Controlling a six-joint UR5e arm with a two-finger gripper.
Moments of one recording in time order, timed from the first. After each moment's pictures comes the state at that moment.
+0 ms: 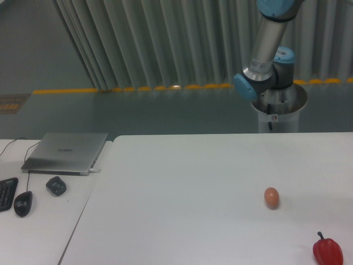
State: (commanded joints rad) arm 2.83 -1.96 -1.39 -1.03 1.47 1.19
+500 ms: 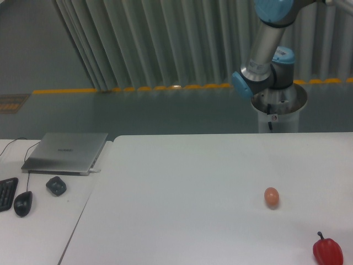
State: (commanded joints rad) arm 2.76 -2.05 -1.35 -0.80 1.52 0.75
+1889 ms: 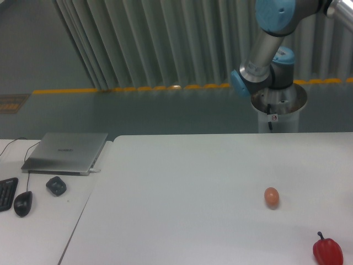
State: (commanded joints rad) arm 2.74 -2.03 -1.45 -0.81 1.66 0.97
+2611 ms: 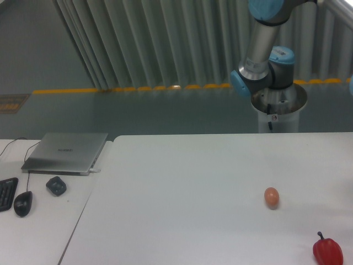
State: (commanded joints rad) arm 2.75 -1.91 -1.54 -1.03 1.70 1.48
